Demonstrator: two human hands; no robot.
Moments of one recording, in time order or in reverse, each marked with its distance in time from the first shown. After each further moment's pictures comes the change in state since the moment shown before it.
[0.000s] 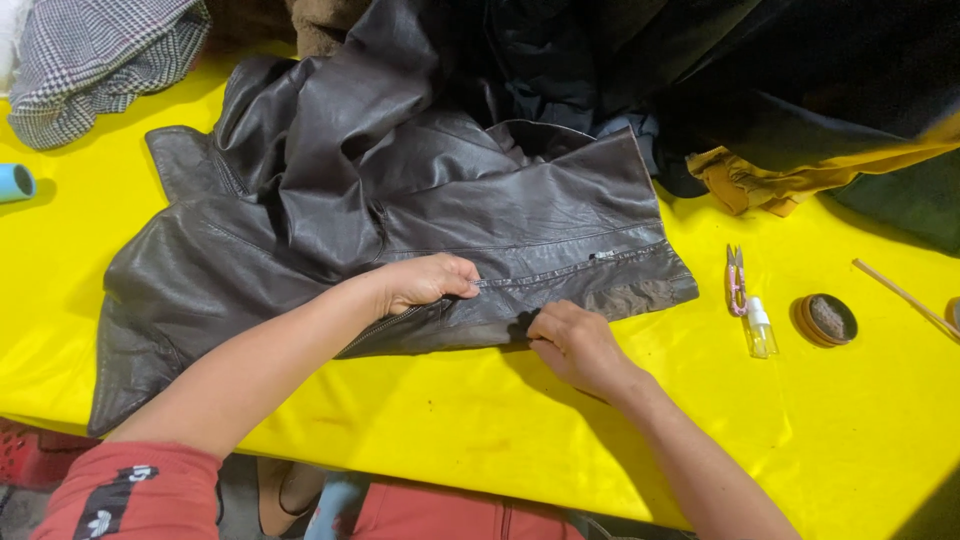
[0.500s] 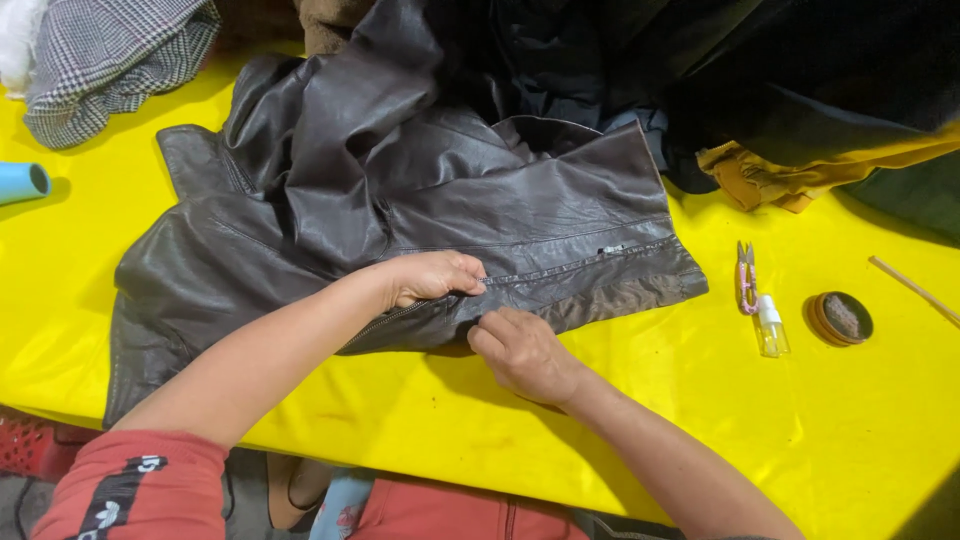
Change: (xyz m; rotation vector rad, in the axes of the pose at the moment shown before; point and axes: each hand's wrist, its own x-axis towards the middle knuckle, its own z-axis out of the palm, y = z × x) left_hand 0.000 0.004 0.000 0.100 -0.039 -0.026; right_hand 0.026 -0.032 0.057 -0.147 0.127 -0.331
